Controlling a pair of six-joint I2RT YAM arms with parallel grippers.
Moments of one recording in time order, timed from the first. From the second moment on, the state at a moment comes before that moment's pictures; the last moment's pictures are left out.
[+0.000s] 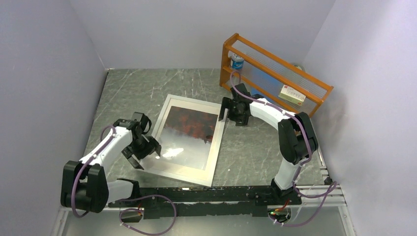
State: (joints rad) left arm -0.19 1.25 0.79 -1.05 0.00 -0.94; right arm 0.43 1.77 1.22 -0.53 -0.06 0.63
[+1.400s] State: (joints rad) left arm -0.11 1.17 0.54 -0.72 0.16 -1.10; right arm 0.46 2.24 1.78 -0.45 0.10 0.40
